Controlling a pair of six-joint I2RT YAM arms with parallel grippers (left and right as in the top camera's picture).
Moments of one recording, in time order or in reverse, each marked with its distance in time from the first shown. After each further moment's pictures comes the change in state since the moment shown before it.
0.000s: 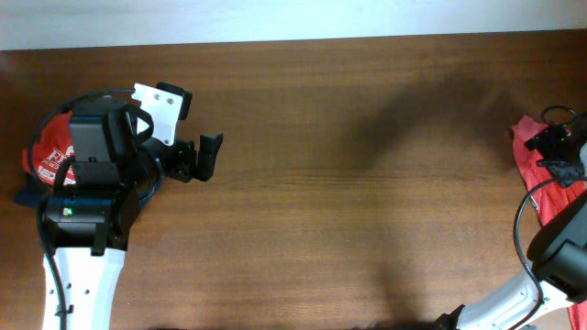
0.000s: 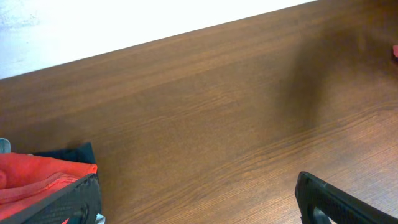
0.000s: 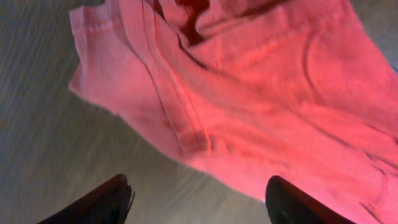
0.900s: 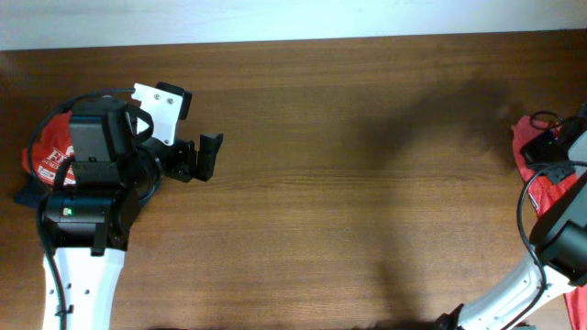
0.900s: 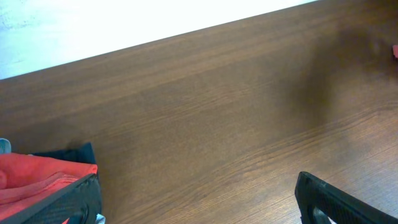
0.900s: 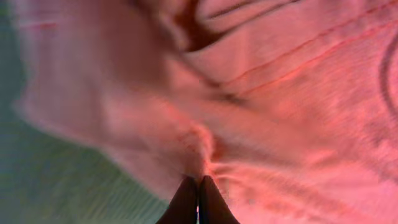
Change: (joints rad) left arm 0.000 0.000 0.000 0.001 0.000 0.000; right arm 0.004 0.098 0.001 0.076 -0.041 0.010
